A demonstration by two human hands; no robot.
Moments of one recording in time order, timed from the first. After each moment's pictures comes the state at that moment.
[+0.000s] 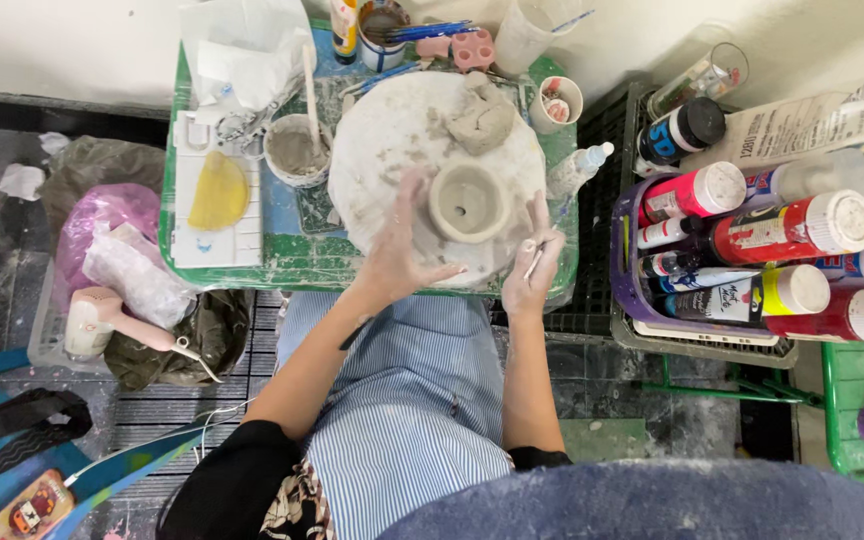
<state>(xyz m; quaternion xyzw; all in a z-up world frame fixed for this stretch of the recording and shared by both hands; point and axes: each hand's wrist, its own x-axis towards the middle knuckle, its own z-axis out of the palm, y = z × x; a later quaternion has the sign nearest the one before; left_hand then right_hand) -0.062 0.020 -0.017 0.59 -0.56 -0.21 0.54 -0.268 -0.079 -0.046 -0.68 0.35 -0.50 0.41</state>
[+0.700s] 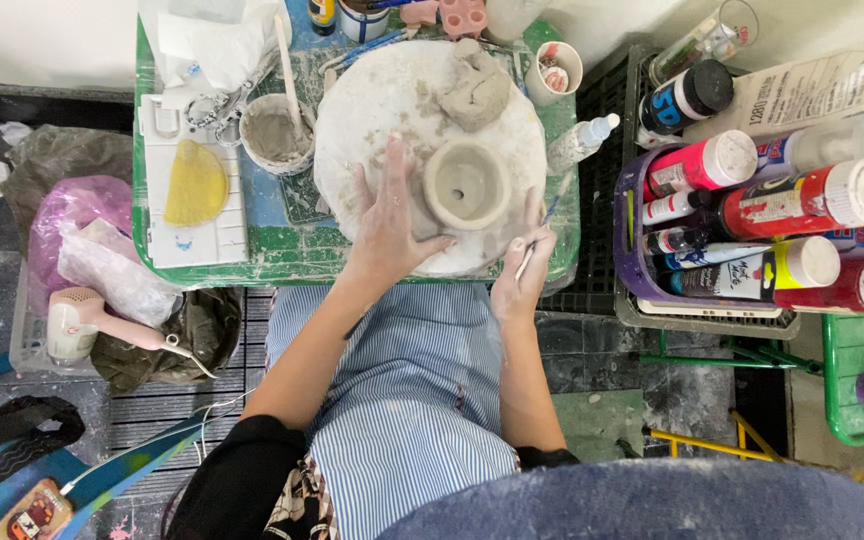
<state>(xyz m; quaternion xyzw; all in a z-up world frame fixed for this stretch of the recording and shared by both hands) -0.057 0.004 -0.028 0.67 -0.58 -0.13 0.44 -0.258 -0.054 -0.042 -0.73 0.35 -0.47 0.35</state>
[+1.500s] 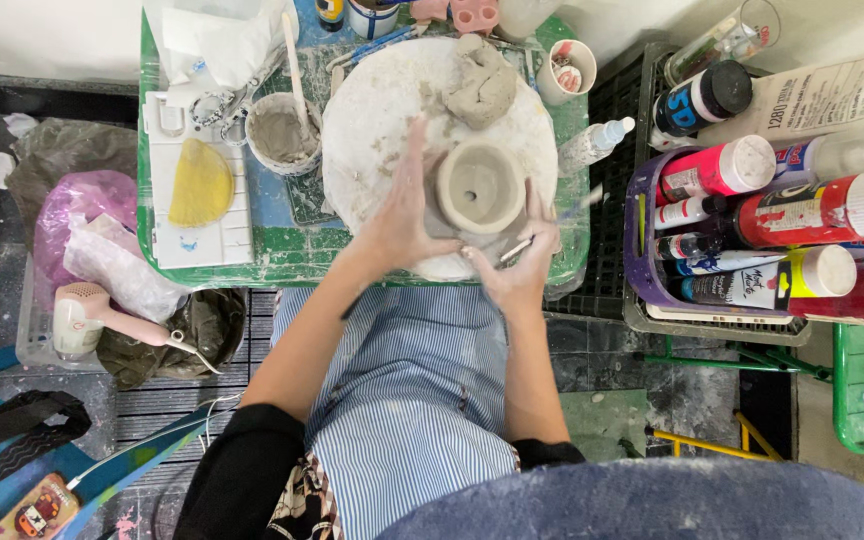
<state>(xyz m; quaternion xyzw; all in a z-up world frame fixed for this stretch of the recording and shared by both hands) -0.035 -0.016 -0.025 0.55 -0.62 -0.21 0.52 -0.249 -0.065 -0.028 -0.81 0.34 -0.41 0.25</state>
